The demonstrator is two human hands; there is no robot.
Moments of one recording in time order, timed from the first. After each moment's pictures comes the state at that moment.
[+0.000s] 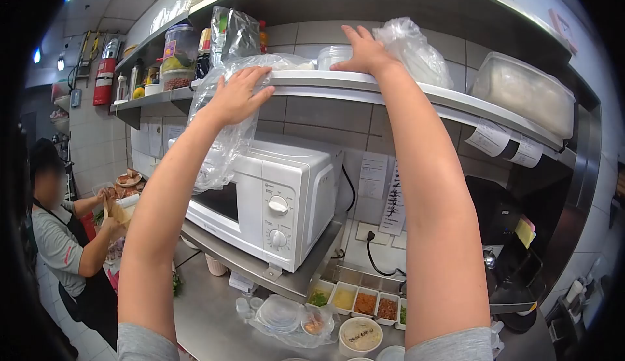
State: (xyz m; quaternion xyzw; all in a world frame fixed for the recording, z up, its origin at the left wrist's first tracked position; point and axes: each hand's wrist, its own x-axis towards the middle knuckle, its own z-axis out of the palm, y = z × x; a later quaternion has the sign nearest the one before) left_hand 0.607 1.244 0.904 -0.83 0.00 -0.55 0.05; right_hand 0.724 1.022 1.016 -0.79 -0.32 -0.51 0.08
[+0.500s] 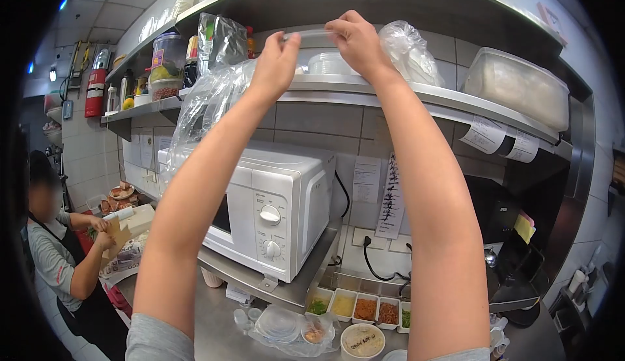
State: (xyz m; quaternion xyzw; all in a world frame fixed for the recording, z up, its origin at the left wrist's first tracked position) left_hand 0.653 1.165 0.958 -0.64 0.21 -0.71 -0.22; right_hand 0.709 1.008 1.014 -0.59 -0.48 -0.61 0.21
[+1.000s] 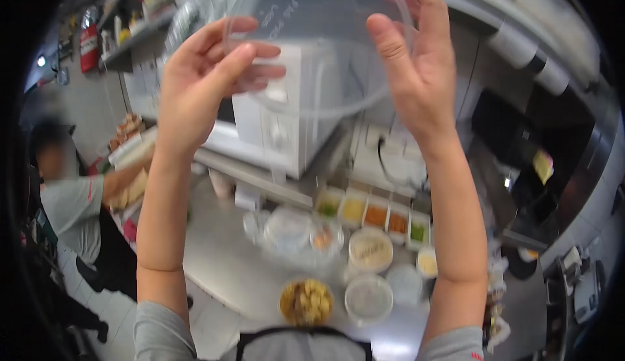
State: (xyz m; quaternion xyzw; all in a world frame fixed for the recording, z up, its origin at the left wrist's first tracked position) left_hand 0.497 1.147 0.783 -0.66 0.32 -0.41 -0.54; right_hand 0.598 0.958 0.807 -0.46 -0.59 -0.46 0.48
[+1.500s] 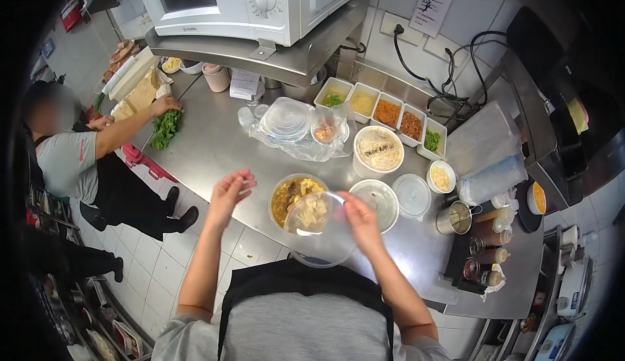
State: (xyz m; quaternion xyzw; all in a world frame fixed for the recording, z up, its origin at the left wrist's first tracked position) left_hand 0.418 1.147 0.397 -0.63 -0.18 -0.13 -0.75; right_hand 0.517 0.859 0.400 -0.57 -0.07 0.26 0.77
